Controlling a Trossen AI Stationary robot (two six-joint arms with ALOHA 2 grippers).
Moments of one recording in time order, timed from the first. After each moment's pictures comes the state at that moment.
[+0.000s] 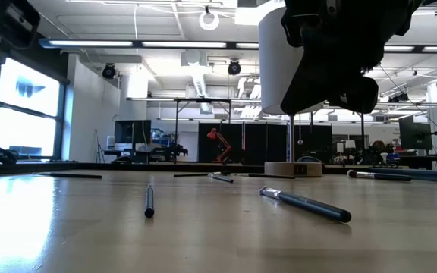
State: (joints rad) left arm -0.97 0.94 0.24 0.76 -0.83 -0.26; right arm 0.44 1.64 0.95 -0.15 0.29 1.00
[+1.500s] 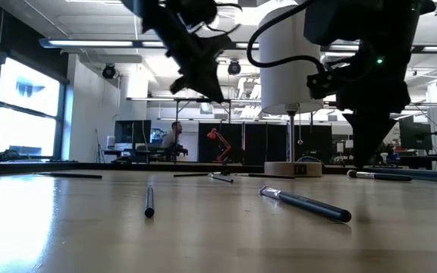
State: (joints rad) left arm 0.29 1.68 1.36 -0.46 -0.04 -0.37; right arm 0.27 1.64 0.95 -0.82 0.28 0.84
